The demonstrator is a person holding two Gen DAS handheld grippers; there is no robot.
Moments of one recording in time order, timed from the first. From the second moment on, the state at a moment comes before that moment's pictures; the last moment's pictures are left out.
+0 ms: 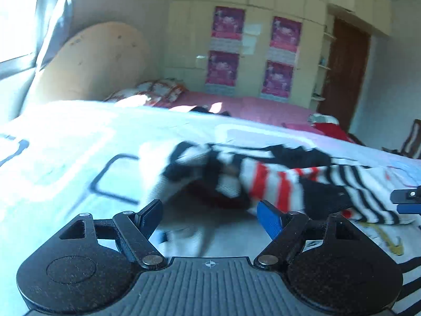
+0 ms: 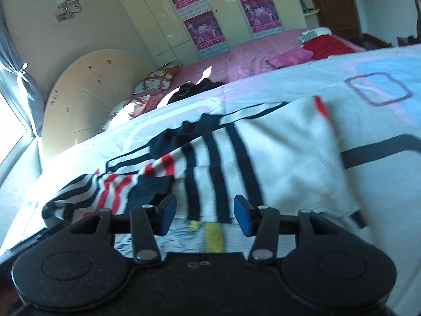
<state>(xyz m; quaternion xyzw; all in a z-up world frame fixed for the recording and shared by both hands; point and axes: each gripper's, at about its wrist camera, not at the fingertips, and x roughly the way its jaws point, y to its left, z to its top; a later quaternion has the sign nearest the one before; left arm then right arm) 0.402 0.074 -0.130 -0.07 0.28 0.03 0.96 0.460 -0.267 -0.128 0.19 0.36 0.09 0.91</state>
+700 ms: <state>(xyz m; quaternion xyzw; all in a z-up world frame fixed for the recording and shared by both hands) 0.455 0.115 -0.166 -0.09 0.31 0.03 0.95 0.500 -0.175 -0.115 0.09 0.33 0.10 0.94</state>
